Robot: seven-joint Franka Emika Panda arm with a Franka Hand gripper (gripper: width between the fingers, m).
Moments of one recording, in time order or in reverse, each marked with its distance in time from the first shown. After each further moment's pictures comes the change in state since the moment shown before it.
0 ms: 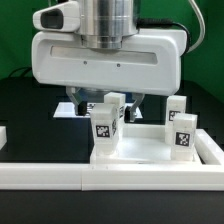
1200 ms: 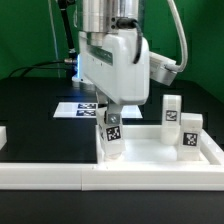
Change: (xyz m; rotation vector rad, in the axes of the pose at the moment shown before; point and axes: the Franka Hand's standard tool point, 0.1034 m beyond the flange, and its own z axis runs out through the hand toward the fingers) arm 0.002 -0.009 0.002 0.074 0.102 1.150
